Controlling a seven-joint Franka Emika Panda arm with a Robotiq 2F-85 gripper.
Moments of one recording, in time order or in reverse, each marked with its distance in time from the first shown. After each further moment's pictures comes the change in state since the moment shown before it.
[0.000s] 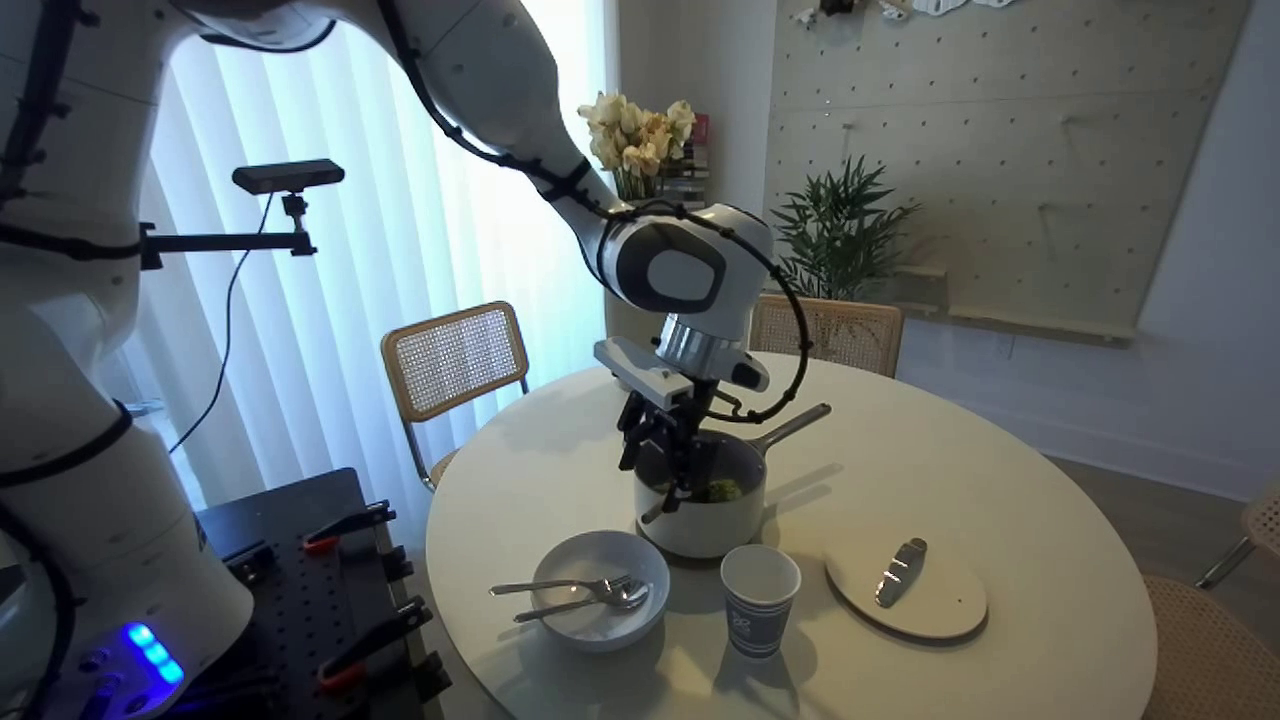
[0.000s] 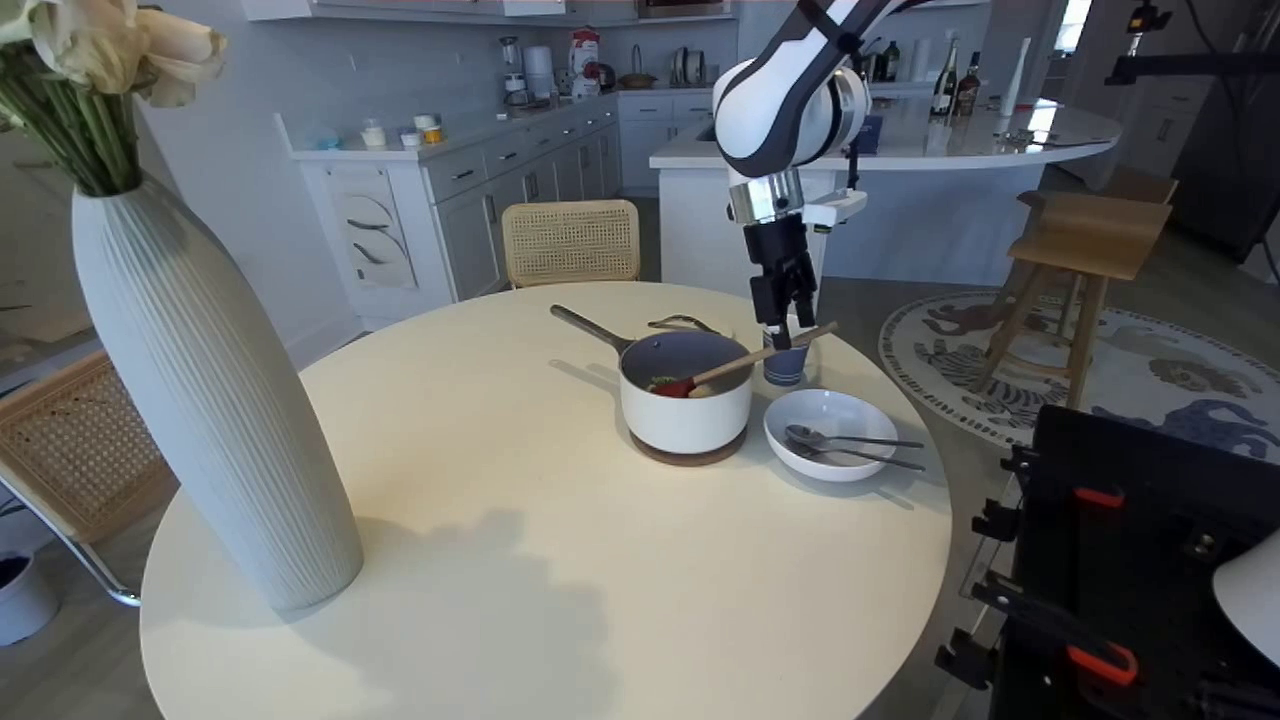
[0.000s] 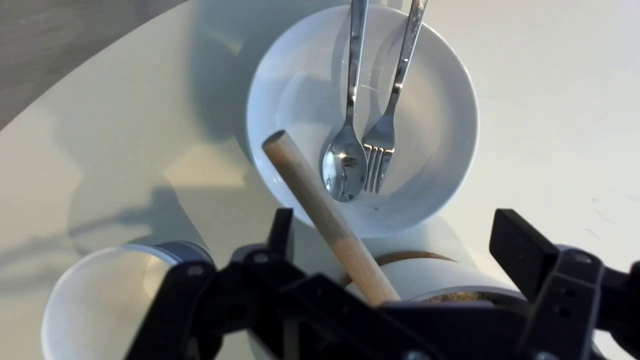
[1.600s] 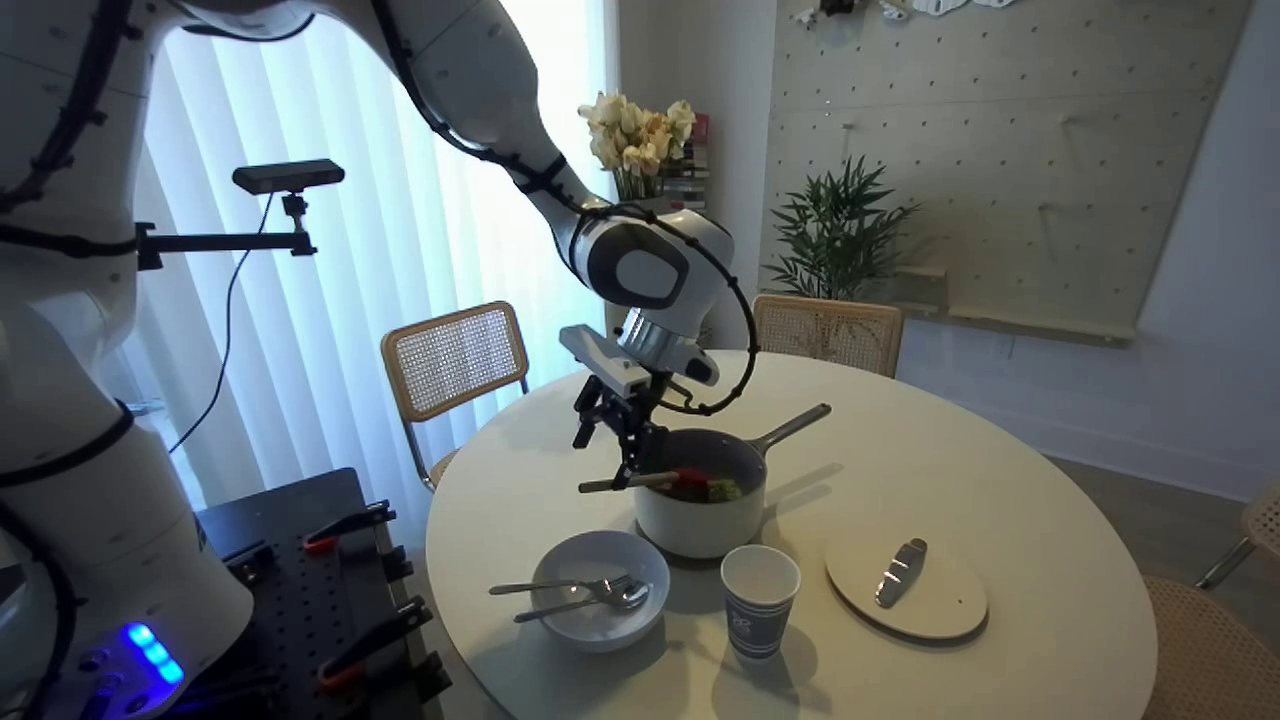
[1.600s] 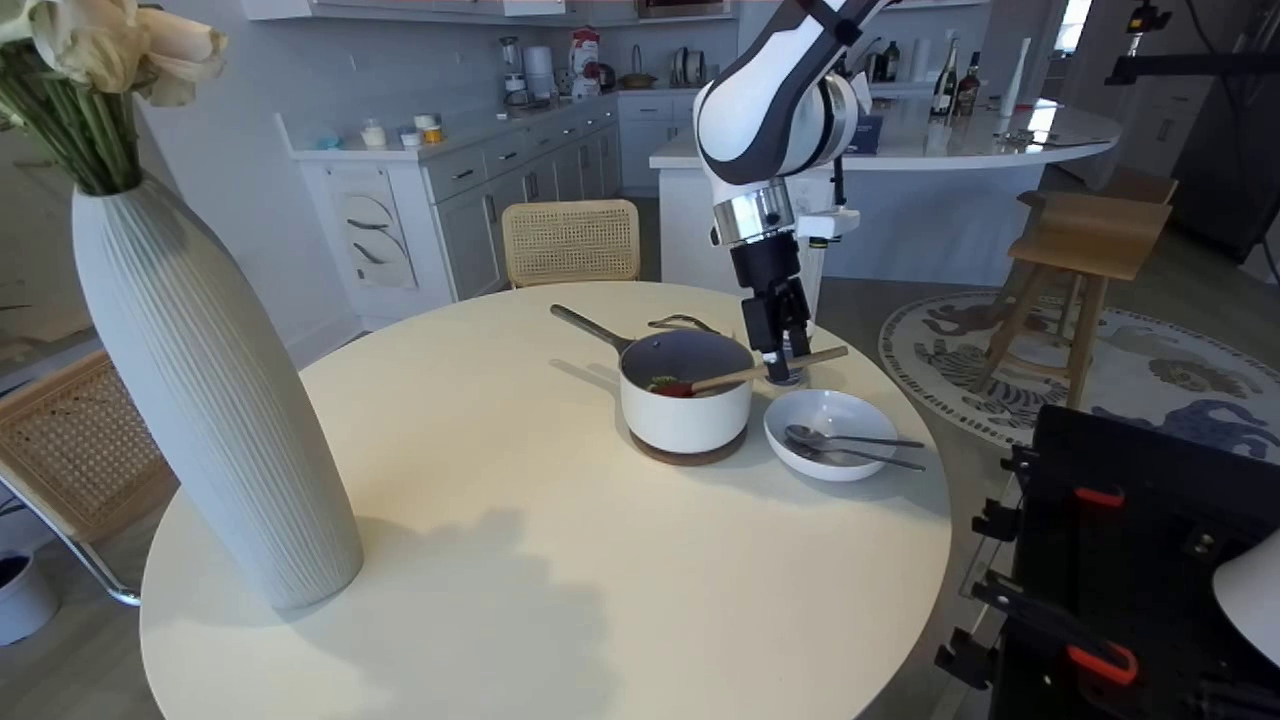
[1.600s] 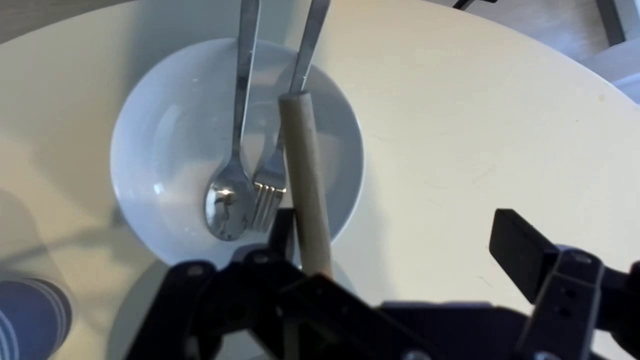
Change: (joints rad) arm 0.022 -0.035 0.084 -0.068 0.071 -0.054 -0.018
